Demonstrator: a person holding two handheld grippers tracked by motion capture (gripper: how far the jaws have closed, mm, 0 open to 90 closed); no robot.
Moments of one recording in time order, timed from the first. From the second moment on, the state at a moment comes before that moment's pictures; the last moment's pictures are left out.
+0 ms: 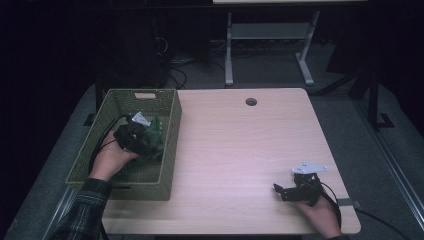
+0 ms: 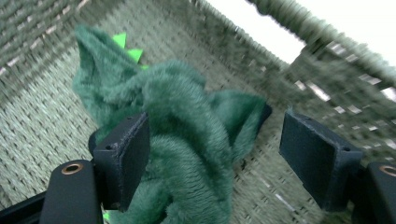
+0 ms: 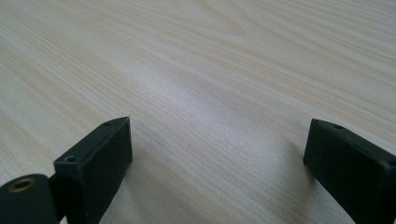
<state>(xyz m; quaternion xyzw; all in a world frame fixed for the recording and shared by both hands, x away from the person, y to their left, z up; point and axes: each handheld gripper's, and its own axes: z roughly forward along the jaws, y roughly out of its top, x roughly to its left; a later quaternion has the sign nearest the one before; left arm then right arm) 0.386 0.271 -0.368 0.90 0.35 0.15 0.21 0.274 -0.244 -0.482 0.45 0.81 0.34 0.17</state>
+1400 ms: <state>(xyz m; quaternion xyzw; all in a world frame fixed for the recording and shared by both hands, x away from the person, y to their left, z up) 0.386 0.294 -0.417 0.90 0.38 0.10 0.17 0.274 -0.244 -0.482 0.45 0.81 0.34 0.17</state>
